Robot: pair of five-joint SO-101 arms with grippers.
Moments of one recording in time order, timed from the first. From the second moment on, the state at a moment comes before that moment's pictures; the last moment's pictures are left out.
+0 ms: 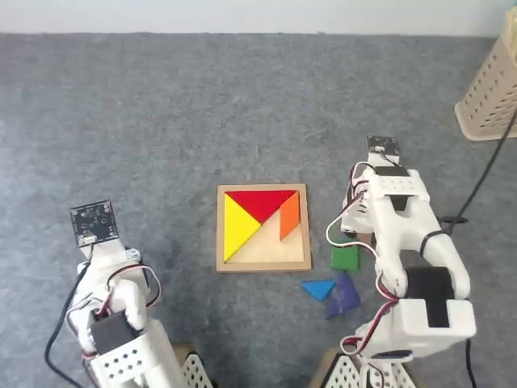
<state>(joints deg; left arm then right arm) -32.0 -103.7 97.1 67.3 -4.3 -4.1 4.2 34.1 60.0 -7.9</state>
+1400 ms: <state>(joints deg) -32.0 -103.7 97.1 67.3 -4.3 -37.5 13.7 14.1 61.4 -21.0</state>
